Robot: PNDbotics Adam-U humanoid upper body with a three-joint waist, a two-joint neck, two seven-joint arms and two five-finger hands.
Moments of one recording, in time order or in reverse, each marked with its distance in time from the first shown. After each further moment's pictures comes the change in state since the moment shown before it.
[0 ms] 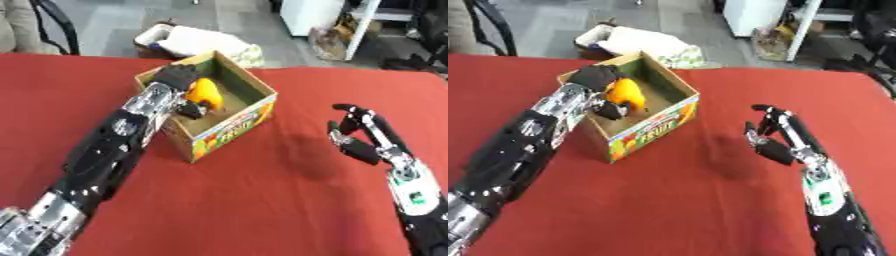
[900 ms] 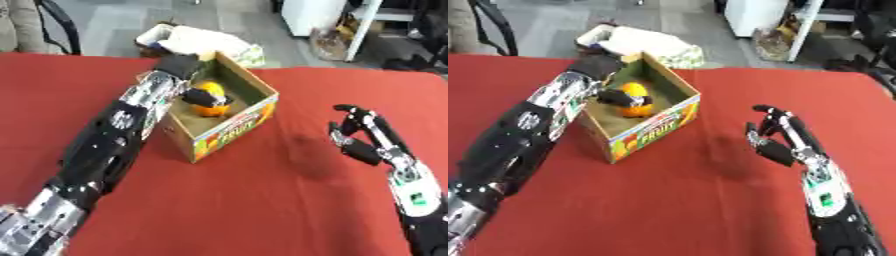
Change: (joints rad) left arm 0.008 0.064 0.018 -0.186 0.118 0.042 0.033; right arm 0.006 0.000 0.000 0.000 -0.003 -0.001 0.001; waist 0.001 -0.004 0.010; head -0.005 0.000
